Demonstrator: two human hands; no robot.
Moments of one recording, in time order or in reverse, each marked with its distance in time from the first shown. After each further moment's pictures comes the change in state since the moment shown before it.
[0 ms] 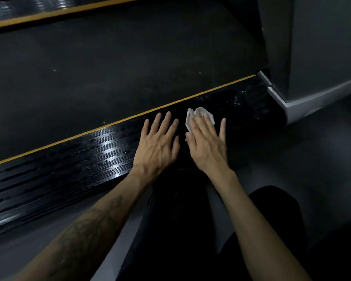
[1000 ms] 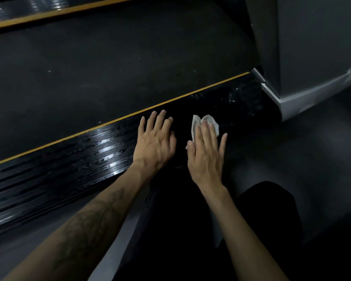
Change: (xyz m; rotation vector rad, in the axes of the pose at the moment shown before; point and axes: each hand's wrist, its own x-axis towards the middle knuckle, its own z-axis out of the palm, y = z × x) left_hand 0.008 0.010 -0.005 -0.067 -0.087 -0.089; right_hand -0.042 -0.011 0.007 0.039 0.121 0.182
